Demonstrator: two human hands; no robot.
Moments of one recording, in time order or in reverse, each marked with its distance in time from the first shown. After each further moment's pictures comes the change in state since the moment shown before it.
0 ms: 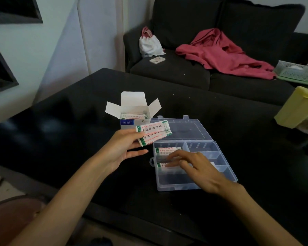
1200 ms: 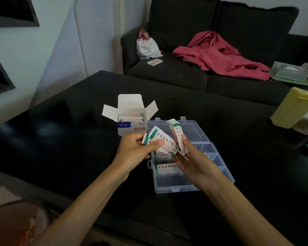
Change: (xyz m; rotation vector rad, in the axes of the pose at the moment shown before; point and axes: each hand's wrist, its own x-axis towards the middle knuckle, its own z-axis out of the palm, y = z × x) left_hand -0.002 -0.015 0.030 0.282 0.073 0.237; right_hand 0.012 -0.034 -0.002 1.447 0.422 0.576
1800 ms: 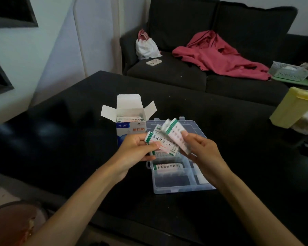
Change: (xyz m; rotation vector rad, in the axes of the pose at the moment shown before) left_hand 0.002 0.004 -0.005 -0.055 -0.185 -0.104; right_hand -0.001 -0.018 -0.011 -0.451 -0.077 -0.311
